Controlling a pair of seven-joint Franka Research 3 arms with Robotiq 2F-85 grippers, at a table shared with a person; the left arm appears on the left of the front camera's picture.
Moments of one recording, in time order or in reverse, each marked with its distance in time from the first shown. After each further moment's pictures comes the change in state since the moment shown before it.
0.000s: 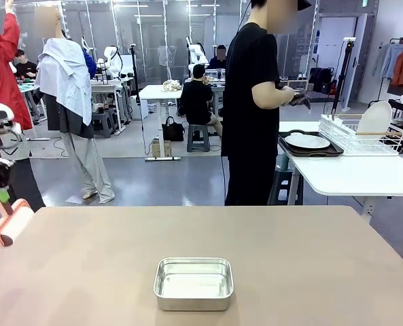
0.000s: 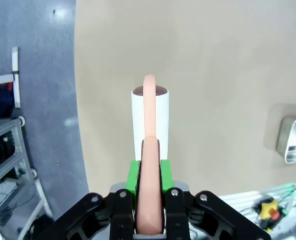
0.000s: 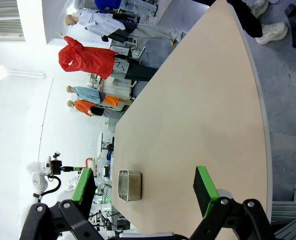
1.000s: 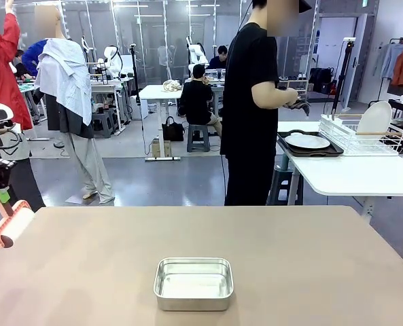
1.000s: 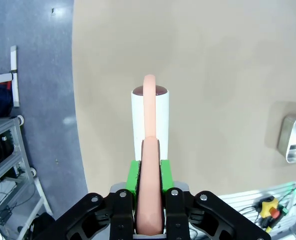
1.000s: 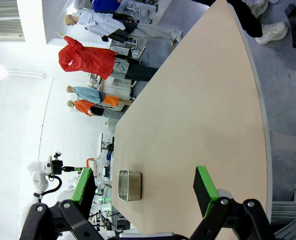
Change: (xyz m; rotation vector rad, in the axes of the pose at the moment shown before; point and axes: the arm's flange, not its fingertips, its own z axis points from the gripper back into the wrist) left arm 0.001 -0.001 -0.005 -0.003 0.012 -0.003; right arm 0.000 0.000 0.000 0.000 0.000 0.000
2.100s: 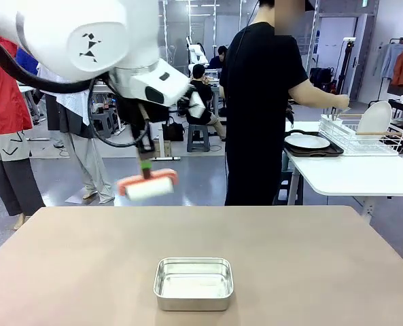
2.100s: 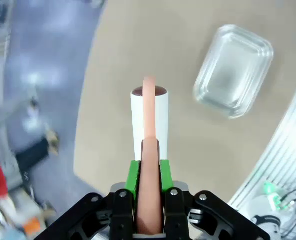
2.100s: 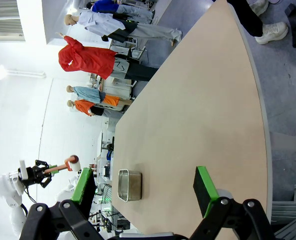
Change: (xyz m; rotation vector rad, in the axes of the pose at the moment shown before) left arm -0.060 -0.376 0.085 0.235 -0.215 -1.305; right arm 0.000 0.000 0.000 0.000 0.001 0.000
